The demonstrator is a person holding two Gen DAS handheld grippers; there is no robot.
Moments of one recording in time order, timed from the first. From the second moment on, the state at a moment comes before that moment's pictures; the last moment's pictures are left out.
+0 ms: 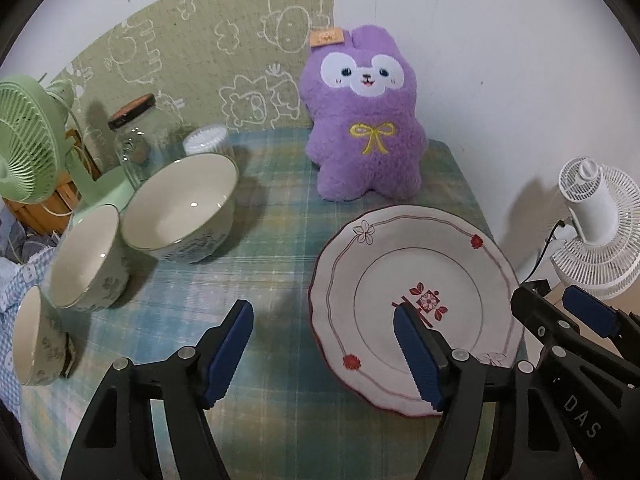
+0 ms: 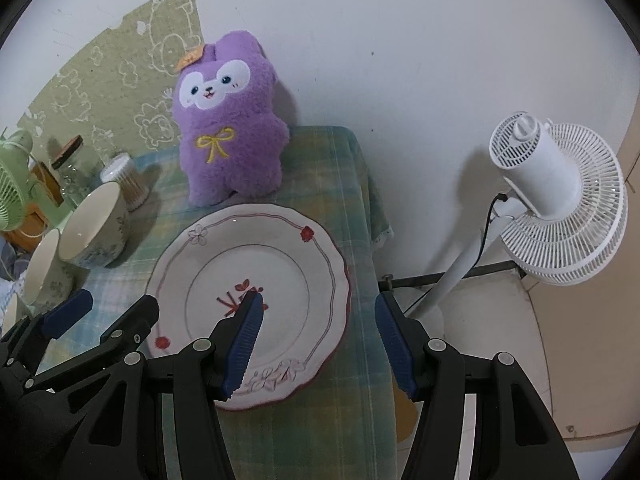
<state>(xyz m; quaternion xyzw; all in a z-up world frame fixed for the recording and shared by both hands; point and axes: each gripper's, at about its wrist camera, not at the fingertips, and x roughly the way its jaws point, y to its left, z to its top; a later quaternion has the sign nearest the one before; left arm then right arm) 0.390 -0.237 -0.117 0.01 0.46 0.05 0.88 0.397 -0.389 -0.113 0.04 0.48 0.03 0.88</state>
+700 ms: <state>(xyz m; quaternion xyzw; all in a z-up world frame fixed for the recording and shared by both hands) 0.420 -0.244 -0.160 0.02 0.50 0.04 0.86 0.427 -0.385 -0.154 0.02 0.49 0.03 0.87</state>
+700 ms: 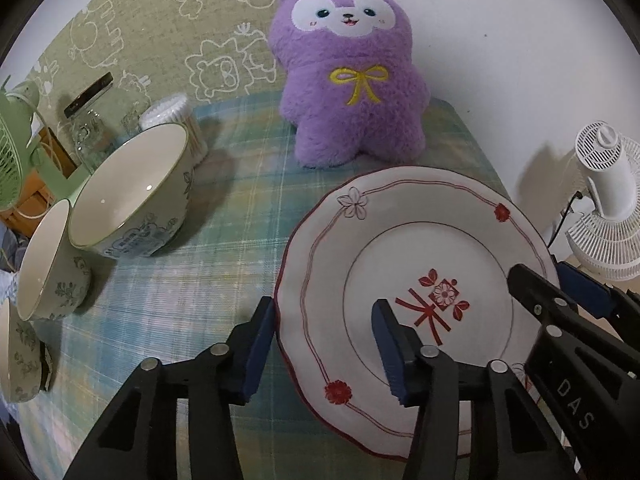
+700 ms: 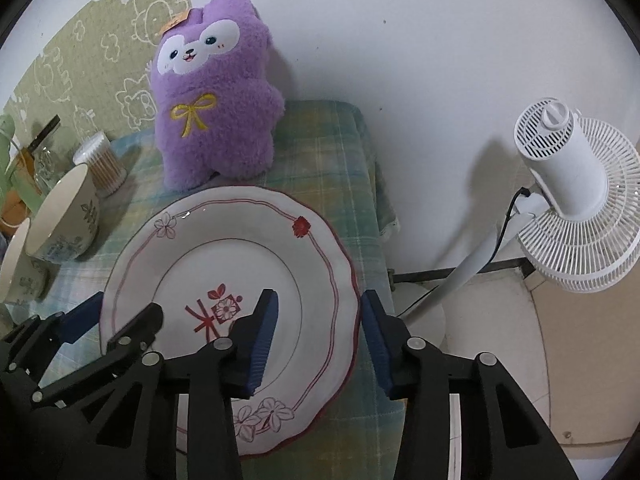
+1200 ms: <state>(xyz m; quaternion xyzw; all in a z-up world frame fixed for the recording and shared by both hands) 0.423 -0.239 -0.170 0.01 0.51 0.04 0.86 0.437 -0.383 -0.168 0.01 0.51 0.02 0.86</state>
